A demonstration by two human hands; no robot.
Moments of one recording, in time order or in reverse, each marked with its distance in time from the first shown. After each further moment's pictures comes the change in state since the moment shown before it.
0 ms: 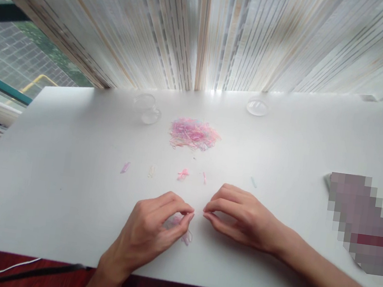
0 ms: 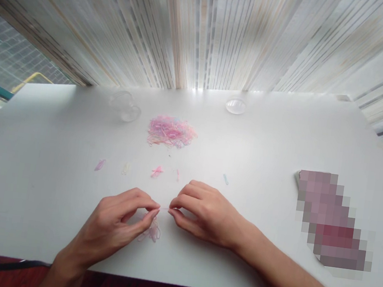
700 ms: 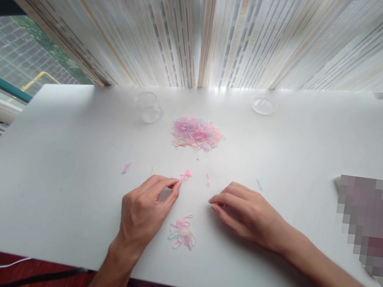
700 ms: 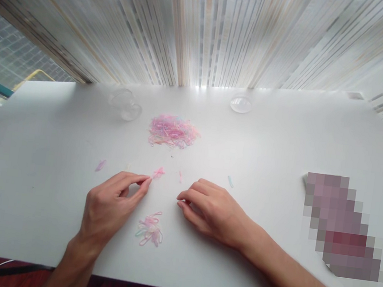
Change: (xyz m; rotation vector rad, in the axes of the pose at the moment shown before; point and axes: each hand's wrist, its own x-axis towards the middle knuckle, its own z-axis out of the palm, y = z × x) left_hand 0.014 -0.023 0.006 0.426 0.372 -0.121; right_hand -0.004 0.011 0.001 -0.047 -0.047 0.123
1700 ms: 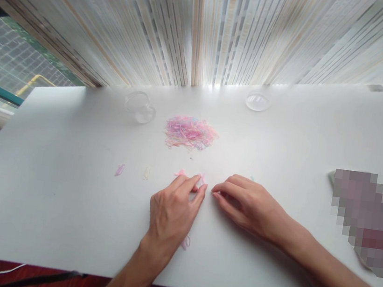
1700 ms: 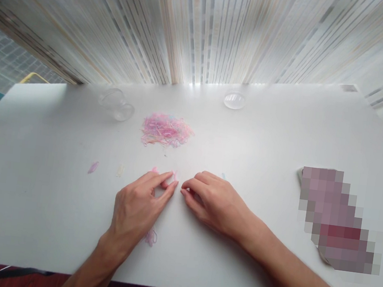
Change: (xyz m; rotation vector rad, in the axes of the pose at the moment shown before) left_hand 0.007 0.047 0.038 0.073 -0.151 -0.086; right_hand -0.003 0.006 -0.010 -0.106 0.025 0.111
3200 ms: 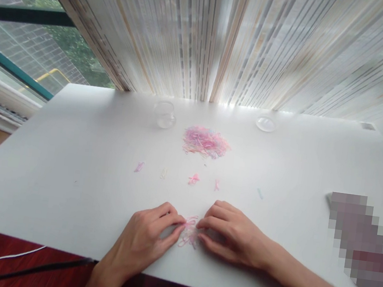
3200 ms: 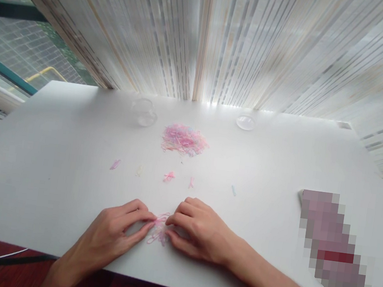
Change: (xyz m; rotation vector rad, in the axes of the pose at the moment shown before) left_hand -0.056 -0.064 -0.059 -0.295 -0.306 0.149; right_hand 0.004 -0.034 0.031 0.170 -0.195 -0.214
